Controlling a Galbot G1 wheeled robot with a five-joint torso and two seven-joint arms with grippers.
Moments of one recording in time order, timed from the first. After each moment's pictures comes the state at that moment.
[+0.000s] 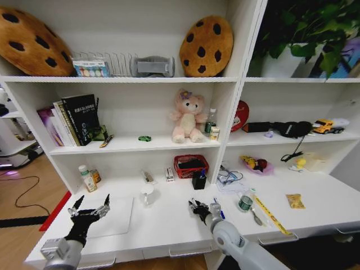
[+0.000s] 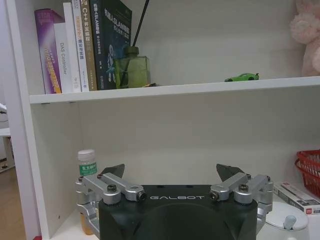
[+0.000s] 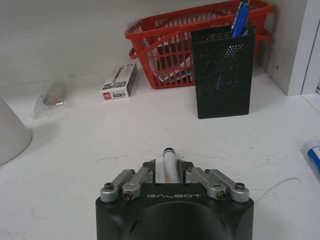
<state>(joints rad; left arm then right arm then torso) 1.86 -1.26 -0.84 -2.37 -0.38 0.14 -0.11 -1.08 0.92 -0.09 1.84 0.94 -0.32 0.44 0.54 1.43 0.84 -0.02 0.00</state>
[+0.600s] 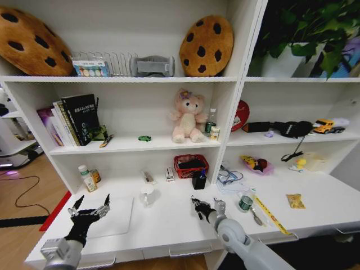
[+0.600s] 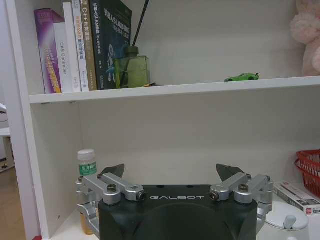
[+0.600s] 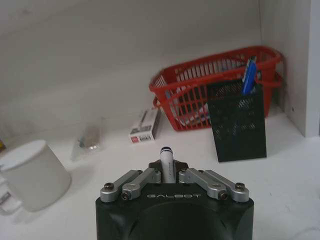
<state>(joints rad) 1.86 -1.26 -0.84 -2.37 -0.38 0.14 -0.11 -1.13 0.89 0.01 1.93 0.95 -0.20 0.29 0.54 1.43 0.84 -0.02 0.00</state>
